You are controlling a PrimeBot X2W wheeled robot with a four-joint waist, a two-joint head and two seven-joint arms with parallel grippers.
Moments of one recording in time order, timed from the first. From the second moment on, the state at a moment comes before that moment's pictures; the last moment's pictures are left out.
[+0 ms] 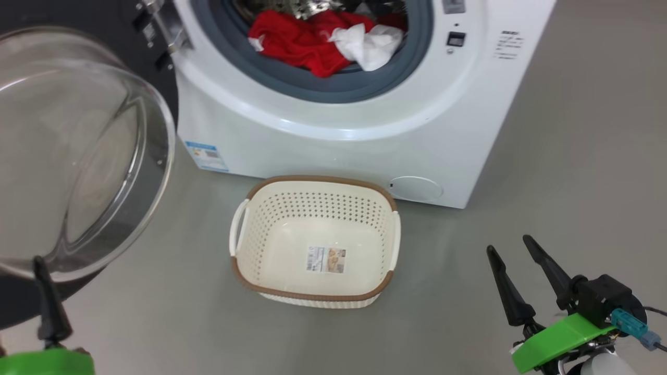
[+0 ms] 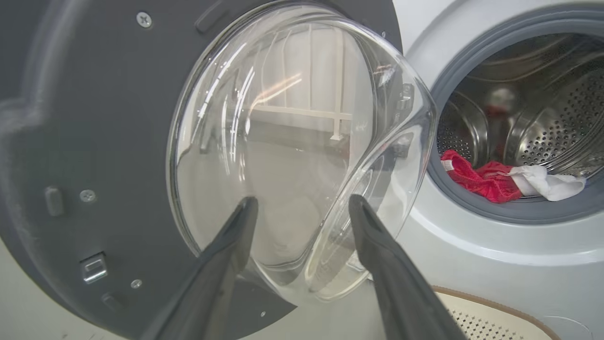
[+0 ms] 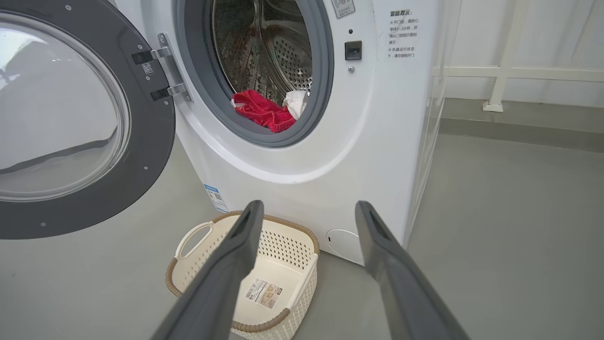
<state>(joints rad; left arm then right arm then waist) -0.18 0.02 0.48 0.28 -0.11 -0.13 -0.26 -0.08 -0.18 0.14 0.26 0.37 0.12 -0.26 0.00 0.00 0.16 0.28</state>
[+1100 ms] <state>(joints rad) 0.04 0.04 0.07 0.11 -0.26 -0.13 -0.26 0.02 -0.12 -0.03 0.24 0.37 0.12 -0.26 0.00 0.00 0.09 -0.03</state>
